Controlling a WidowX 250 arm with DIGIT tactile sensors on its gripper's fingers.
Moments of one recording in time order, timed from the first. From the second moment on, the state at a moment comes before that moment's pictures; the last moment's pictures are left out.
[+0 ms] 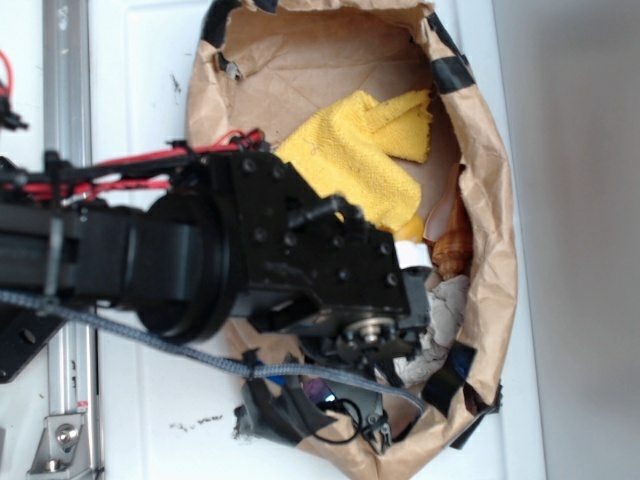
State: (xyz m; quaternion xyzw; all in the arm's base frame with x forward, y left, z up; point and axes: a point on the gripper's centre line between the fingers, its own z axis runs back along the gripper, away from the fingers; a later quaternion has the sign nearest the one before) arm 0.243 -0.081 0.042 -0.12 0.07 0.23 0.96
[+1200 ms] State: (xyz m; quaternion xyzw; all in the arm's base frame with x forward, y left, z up) arm 0.253 -0.036 0.036 -0.01 0.05 0.27 0.96
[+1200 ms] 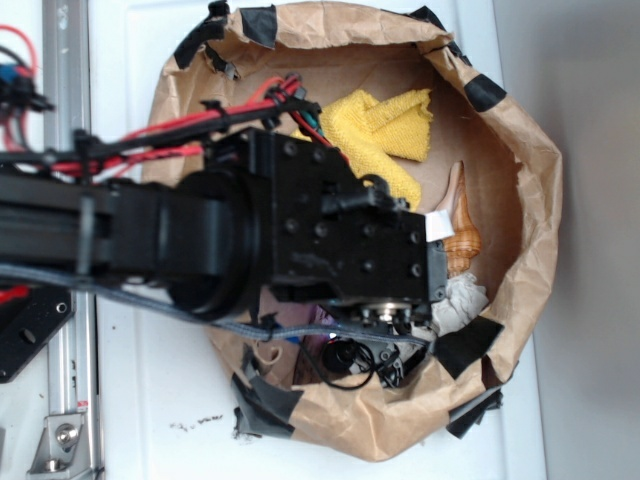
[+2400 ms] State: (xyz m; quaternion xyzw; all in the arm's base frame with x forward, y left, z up) arm 0.234 -0.072 0.033 -0.04 -0.04 0.31 0.95
